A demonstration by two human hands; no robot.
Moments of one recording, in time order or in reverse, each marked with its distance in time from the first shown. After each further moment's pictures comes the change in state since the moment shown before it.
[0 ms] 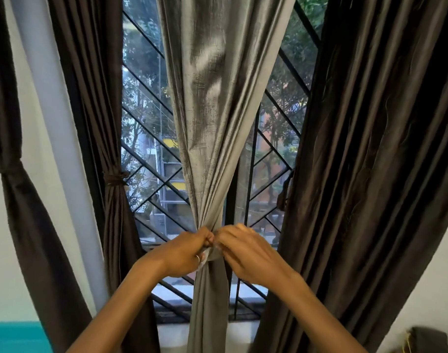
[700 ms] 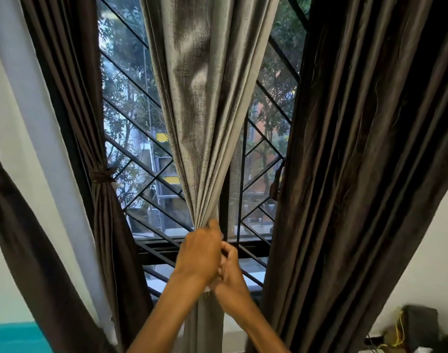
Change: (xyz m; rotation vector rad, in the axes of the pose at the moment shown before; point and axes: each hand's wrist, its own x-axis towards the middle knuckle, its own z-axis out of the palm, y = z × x) left_hand 0.011 0.067 0.047 0.259 0.493 -0.117; right_hand -0.031 -0.058 0.079 1.277 0.263 0.690
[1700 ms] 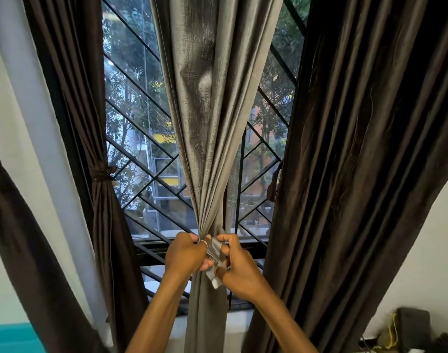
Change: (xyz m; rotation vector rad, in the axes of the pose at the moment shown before) left_hand 0.006 -0.029 0.022 -0.915 -0.080 -0.633; right_hand 0.010 -0.041 -0.035 -0.502 -0.104 -0.005
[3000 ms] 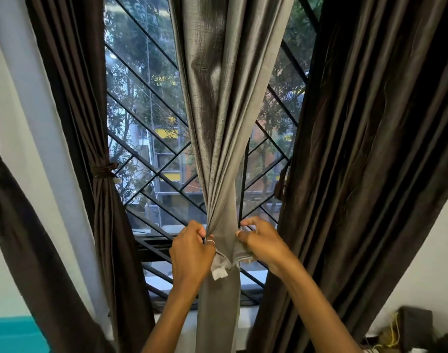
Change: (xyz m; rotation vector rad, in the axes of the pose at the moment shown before) left_hand 0.007 -0.020 0.013 0.320 0.410 0.429; right_hand 0.035 -0.002 -0.048 0.134 0.182 0.313
